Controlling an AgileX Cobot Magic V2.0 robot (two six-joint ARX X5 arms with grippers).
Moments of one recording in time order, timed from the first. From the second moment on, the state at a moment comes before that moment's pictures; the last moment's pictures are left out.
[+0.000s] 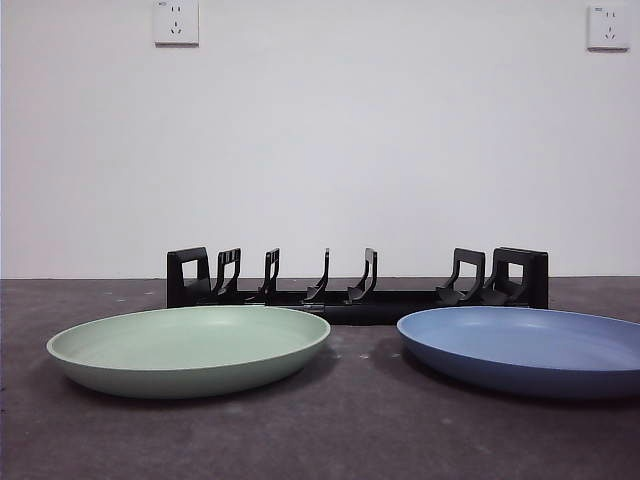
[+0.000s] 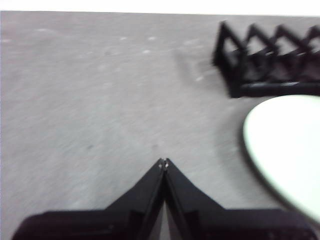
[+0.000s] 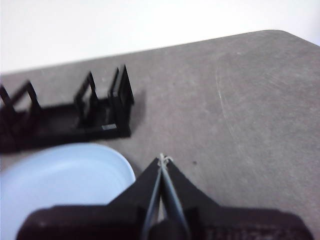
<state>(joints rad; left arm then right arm) 0.05 0.18 0.04 -0.15 0.12 -0.05 0.05 0.01 0.05 -0.19 0.08 0.16</state>
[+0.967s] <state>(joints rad) 0.03 0.58 0.91 -0.60 0.49 -0.02 0.05 0.68 1.05 -0.74 -0.27 0.03</state>
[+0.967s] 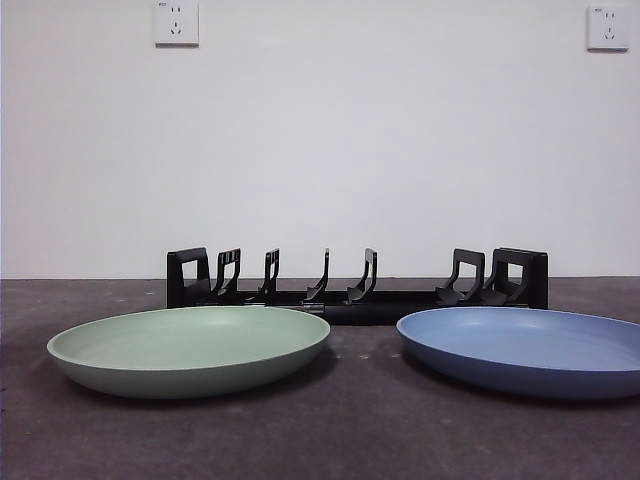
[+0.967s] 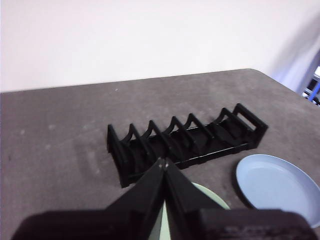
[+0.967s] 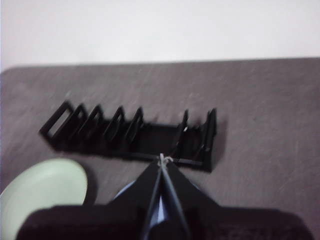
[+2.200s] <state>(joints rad) -0.09 0.63 1.07 -0.70 0.59 0.16 0.05 0.78 1.19 -0.94 -0.30 -0.01</state>
